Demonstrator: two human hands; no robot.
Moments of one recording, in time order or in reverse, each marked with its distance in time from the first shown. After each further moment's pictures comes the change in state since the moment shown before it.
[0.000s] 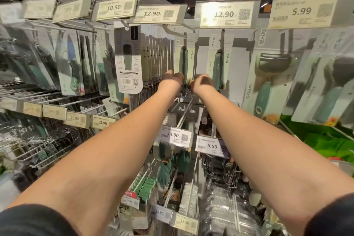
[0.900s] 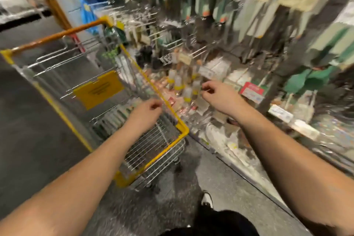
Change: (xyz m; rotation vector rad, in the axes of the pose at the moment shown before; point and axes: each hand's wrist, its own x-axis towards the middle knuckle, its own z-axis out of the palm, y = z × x) left_hand -0.295 -0.381 -0.435 0.544 0.178 -0.321; right_hand -0.391 -0.019 0.311 -0.349 -0.741 -0.430
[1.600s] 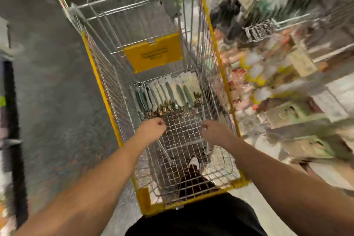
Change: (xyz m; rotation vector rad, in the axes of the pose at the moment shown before) left_hand 0.142 -0.238 -0.020 0.079 -0.224 -0.629; right_hand 0.211 -0.050 0.282 -0.184 -0.843 -0.033
